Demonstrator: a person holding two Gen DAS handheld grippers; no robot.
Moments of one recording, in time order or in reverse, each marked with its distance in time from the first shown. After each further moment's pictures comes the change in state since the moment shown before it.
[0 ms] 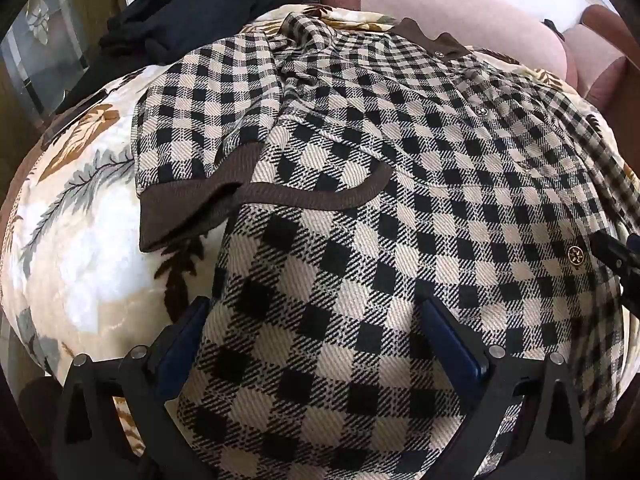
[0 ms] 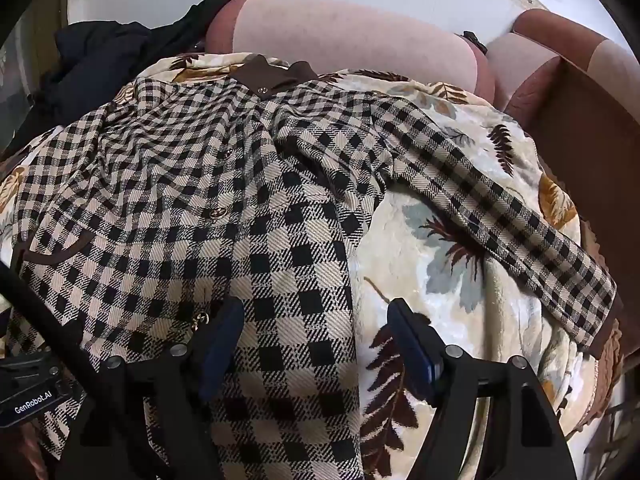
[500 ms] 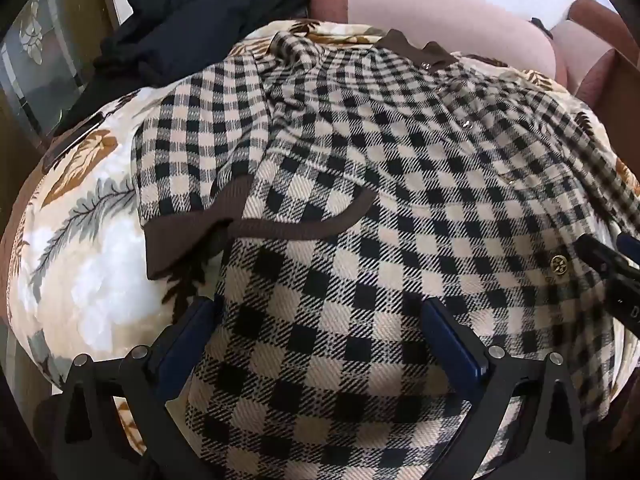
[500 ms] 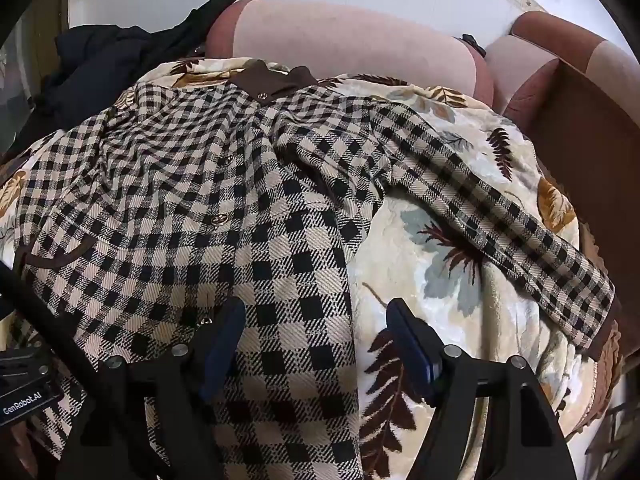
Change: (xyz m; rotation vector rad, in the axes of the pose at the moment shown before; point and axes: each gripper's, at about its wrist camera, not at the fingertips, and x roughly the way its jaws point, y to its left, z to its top) left arm -0.019 -0.006 0.013 0.028 -0.046 -0.038; right arm -0.005 -0.002 0.009 -0.005 -0.004 0.003
